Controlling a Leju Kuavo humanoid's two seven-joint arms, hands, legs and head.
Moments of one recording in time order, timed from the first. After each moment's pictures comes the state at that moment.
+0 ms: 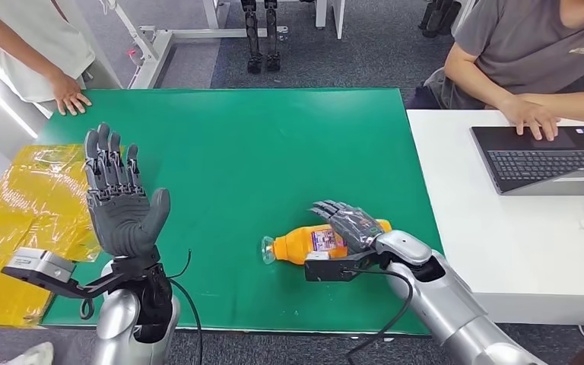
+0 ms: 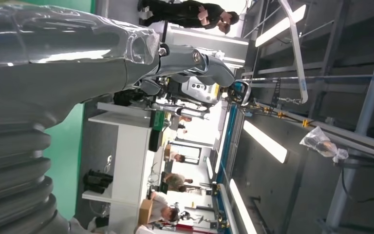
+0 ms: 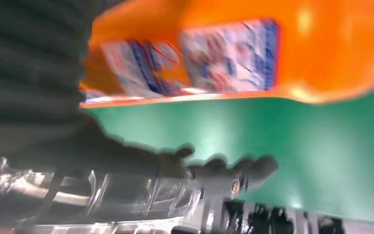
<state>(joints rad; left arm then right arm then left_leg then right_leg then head) -0.14 -0.26 -0.23 -1.68 0.04 0.22 -0.70 -0.54 -0.16 0.71 -1.06 0.89 0.18 -0.24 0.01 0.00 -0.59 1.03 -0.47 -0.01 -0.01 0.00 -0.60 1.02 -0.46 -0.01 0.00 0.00</state>
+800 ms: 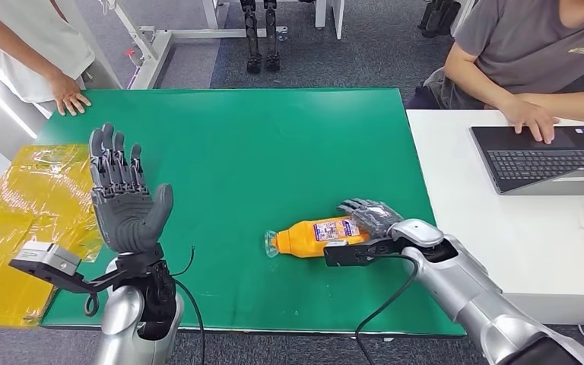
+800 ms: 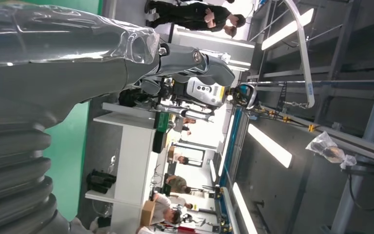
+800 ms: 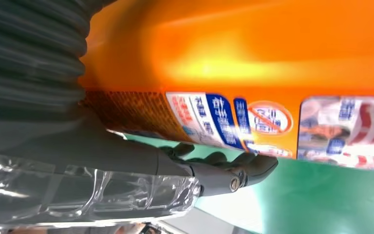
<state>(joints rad) -0.16 -0.25 -0.25 -1.65 0.07 0.27 -0.70 -0.68 -0.22 0.82 -0.84 0.87 0.20 -0.17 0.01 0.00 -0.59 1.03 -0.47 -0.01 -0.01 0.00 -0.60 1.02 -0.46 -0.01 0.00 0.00</state>
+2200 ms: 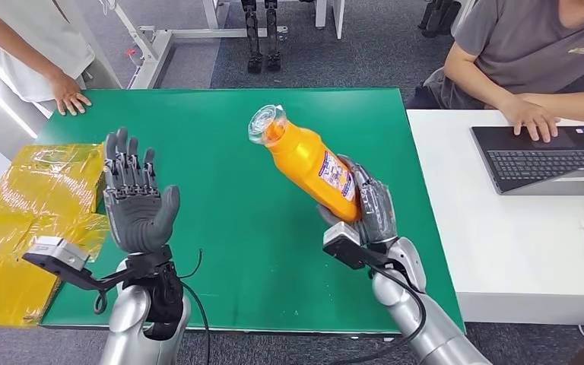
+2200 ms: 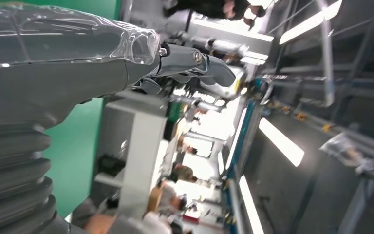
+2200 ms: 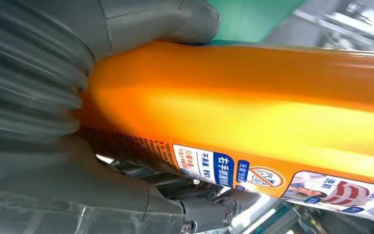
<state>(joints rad) -0.16 -0.26 -0.27 -1.60 0.13 0.24 -0.69 -0.43 -0.01 0.57 -1.10 0.45 -0.55 -0.52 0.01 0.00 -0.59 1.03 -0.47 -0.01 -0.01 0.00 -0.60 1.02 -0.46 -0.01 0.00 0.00</state>
